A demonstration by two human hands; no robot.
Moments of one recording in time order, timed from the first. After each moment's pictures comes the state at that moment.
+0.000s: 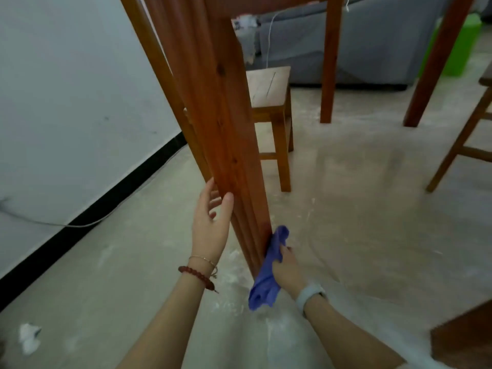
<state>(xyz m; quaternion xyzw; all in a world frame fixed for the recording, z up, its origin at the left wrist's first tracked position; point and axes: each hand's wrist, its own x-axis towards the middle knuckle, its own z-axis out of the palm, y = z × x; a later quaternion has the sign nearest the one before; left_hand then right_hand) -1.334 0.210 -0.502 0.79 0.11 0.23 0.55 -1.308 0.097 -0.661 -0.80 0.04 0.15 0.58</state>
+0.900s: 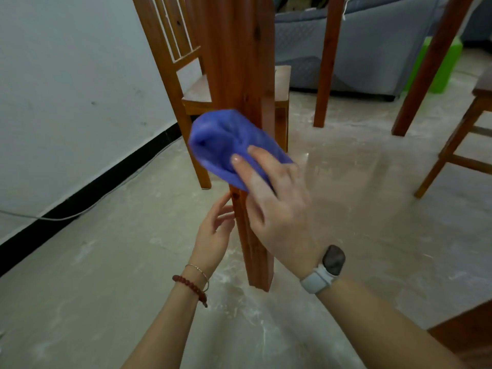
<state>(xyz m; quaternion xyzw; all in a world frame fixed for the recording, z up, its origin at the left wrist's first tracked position) -1.339 0.241 -0.548 0.75 0.04 0.11 0.65 -1.327 0.118 -0.496 -0.76 -0.31 -0.50 0.28</state>
